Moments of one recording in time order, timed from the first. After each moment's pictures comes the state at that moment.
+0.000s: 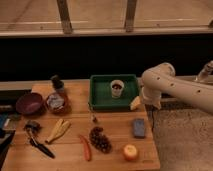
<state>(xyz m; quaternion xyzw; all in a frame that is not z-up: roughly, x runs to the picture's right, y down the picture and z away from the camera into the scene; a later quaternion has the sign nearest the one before) 0.214 0.103 0.767 -0.21 0.22 0.67 0.68</state>
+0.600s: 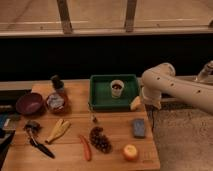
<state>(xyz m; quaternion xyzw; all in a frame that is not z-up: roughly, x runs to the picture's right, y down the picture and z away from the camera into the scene) 0.212 0.105 0.765 -0.21 0.21 0.65 0.69</state>
